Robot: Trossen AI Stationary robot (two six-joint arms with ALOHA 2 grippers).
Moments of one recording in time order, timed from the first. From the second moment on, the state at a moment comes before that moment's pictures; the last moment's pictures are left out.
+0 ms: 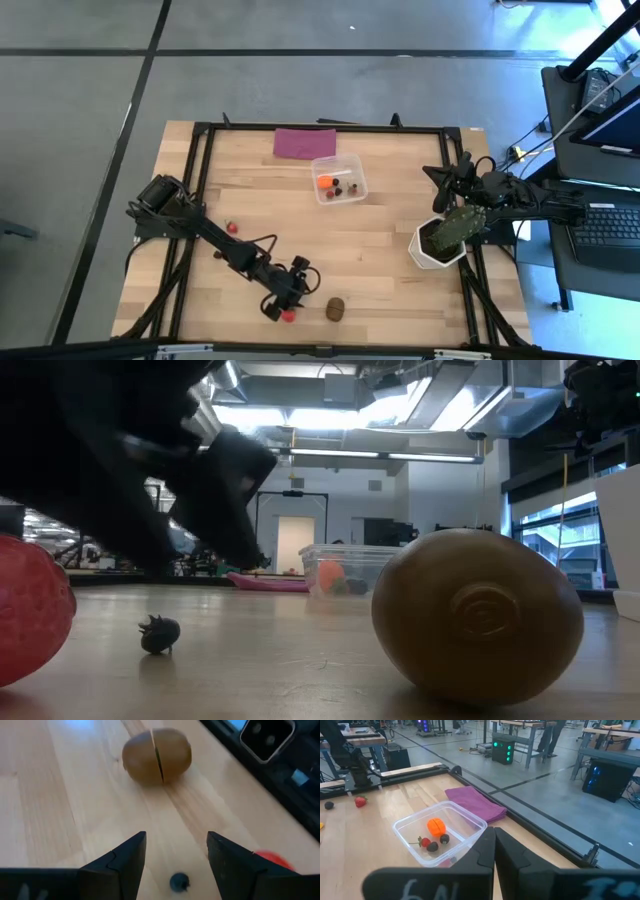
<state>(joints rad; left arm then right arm) -0.53 1.84 0.91 0.21 -0.08 -0.02 0.03 0.13 0.40 -0.51 0.61 0.15</state>
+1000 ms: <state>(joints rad) -0.52 1.92 0.75 0.56 -0.05 -0.02 0.03 0.13 0.40 -0.51 0.61 0.15</state>
